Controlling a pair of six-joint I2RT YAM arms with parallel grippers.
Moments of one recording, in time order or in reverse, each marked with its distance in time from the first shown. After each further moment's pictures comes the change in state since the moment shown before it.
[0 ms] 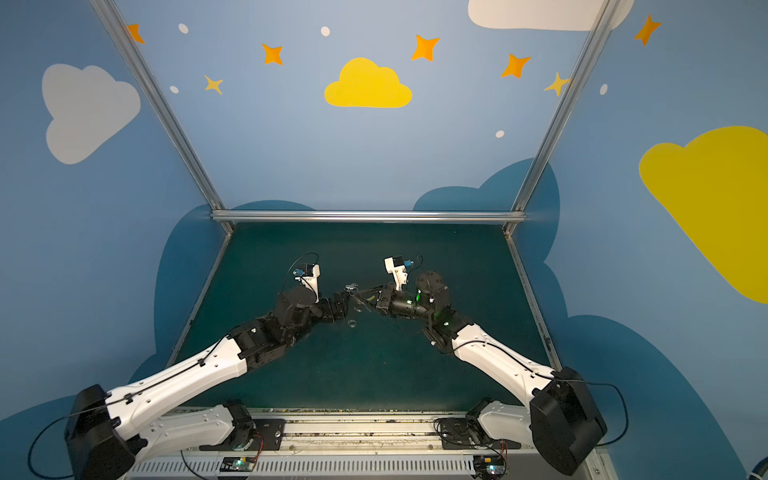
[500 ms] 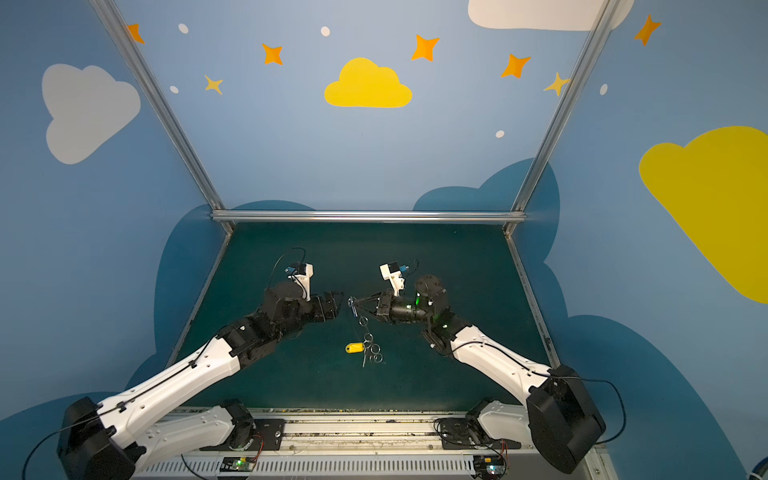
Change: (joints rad) left arm 0.093 -0.026 -0.010 -0.056 0.203 -0.003; right arm 0.000 0.013 -0.035 0.022 -0.088 0.003
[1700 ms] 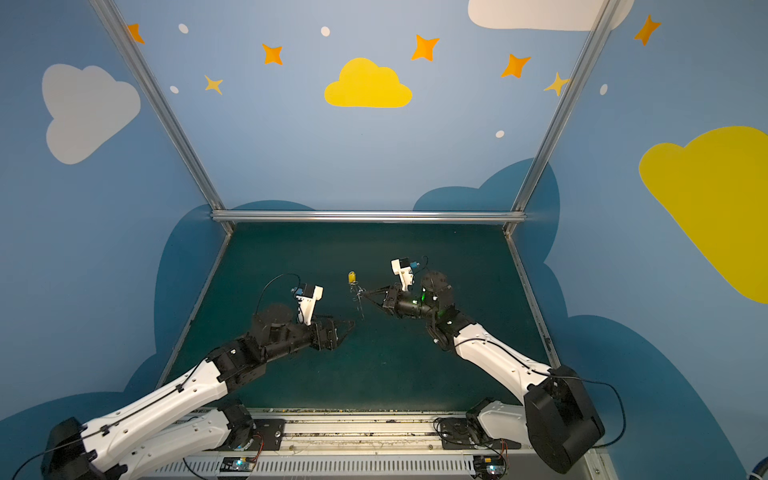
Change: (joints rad) left arm -0.087 -0.161 -0.194 0.144 0.254 0.013; right arm -0.080 0.003 0.008 -0.030 0.059 -0.030
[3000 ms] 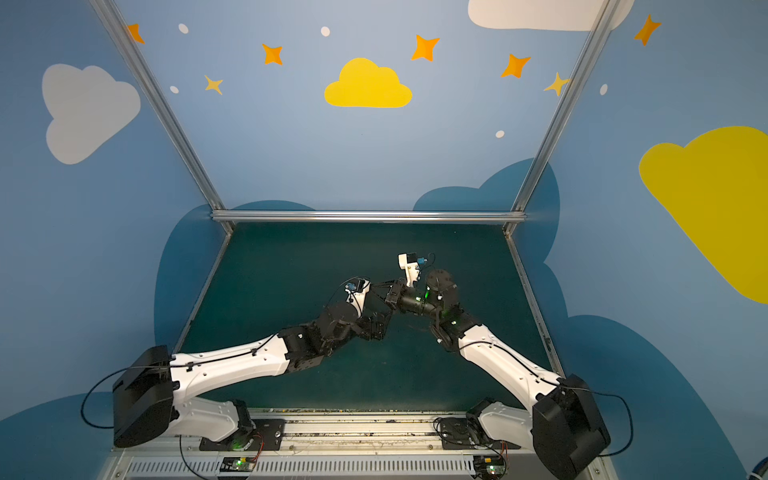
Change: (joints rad) left arm -0.236 0.484 0.248 0.177 -0.463 0.145; right arm -0.007 -0.050 0.018 -0.034 0.086 0.003
